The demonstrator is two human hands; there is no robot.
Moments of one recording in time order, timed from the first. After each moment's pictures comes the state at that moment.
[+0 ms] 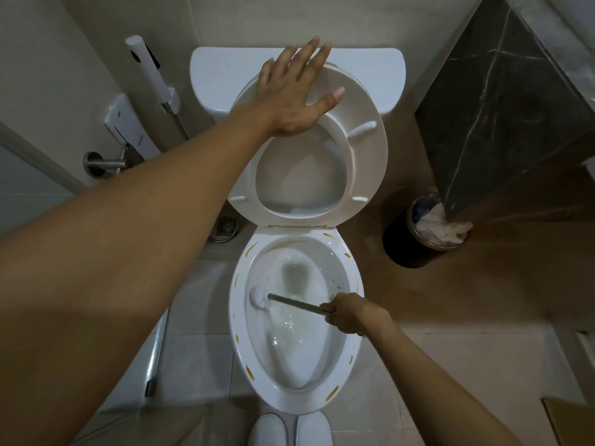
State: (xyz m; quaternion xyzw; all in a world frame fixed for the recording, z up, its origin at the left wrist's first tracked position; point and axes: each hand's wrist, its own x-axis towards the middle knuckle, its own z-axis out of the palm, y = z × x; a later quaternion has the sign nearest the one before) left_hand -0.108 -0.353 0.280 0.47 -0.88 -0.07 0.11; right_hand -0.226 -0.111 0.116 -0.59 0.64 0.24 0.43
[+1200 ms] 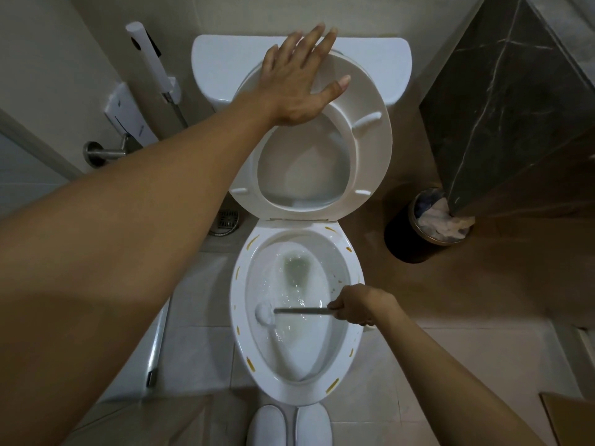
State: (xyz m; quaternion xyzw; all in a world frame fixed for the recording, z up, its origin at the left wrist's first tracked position) left_hand -0.107 -0.354 0.278 0.46 -0.88 -0.06 0.11; right_hand -0.235 -0.116 0.121 -0.59 0.63 0.28 0.43
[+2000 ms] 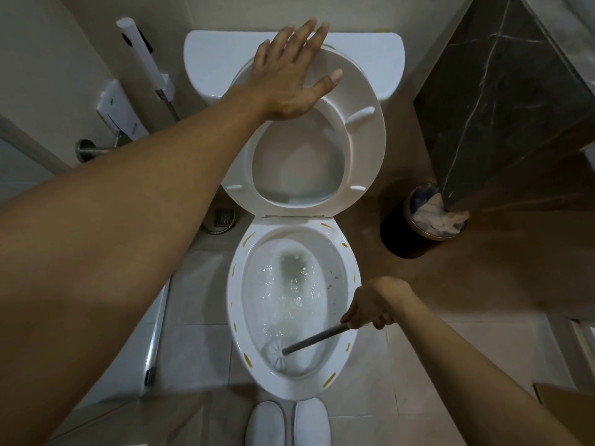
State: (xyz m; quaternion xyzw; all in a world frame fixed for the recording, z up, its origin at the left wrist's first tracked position) left_hand -0.107 -0.355 0.277 0.46 -0.88 -0.06 0.11; right_hand -0.259 -0.117 0.131 -0.51 0.59 0.39 0.49
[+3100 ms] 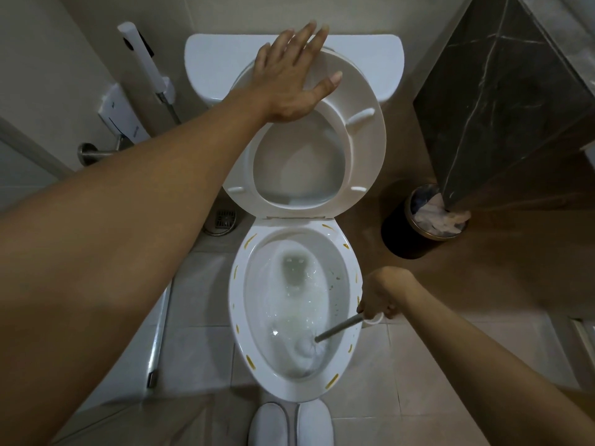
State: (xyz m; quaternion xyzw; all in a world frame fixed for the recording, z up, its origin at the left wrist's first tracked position) left_hand -0.106 -0.353 0.280 0.46 -0.88 -0.06 0.11; right_hand -0.263 -0.132 0.151 -0.54 0.58 0.45 0.40
